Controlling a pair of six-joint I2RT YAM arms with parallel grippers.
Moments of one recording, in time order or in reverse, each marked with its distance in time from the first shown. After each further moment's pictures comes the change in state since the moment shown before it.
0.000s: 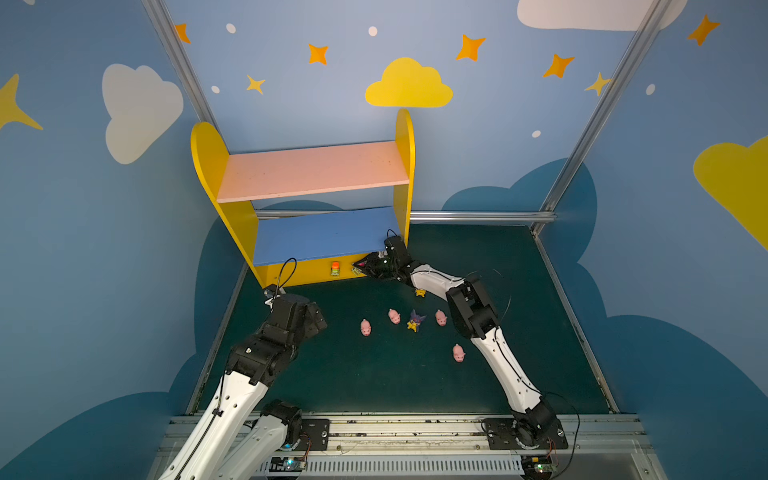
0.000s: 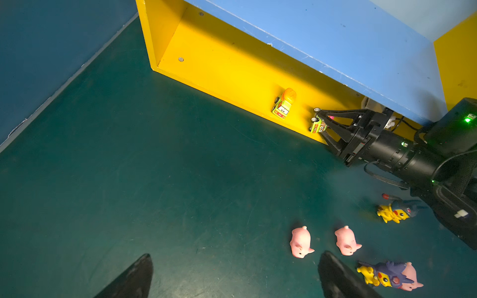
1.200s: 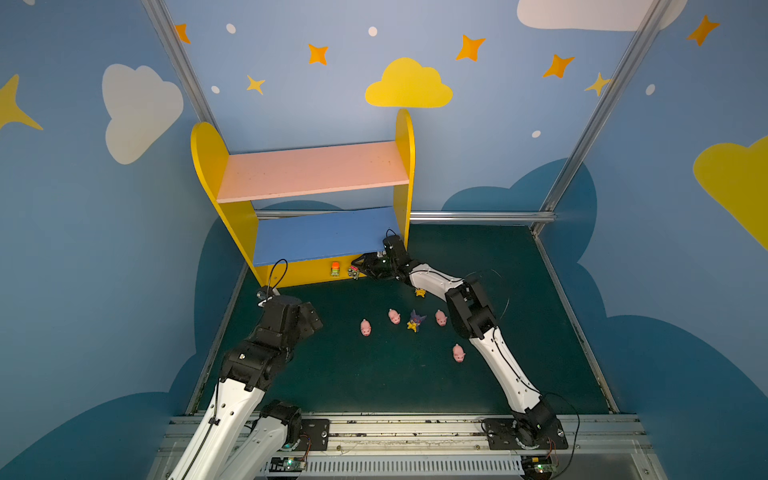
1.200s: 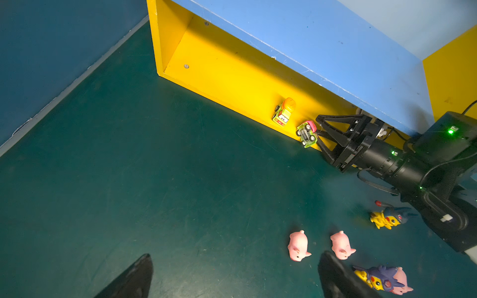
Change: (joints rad) left arm 0.048 -0.054 -0.002 -0.006 0.031 0.013; right arm 0.011 0.000 0.008 -0.024 0.002 -0.044
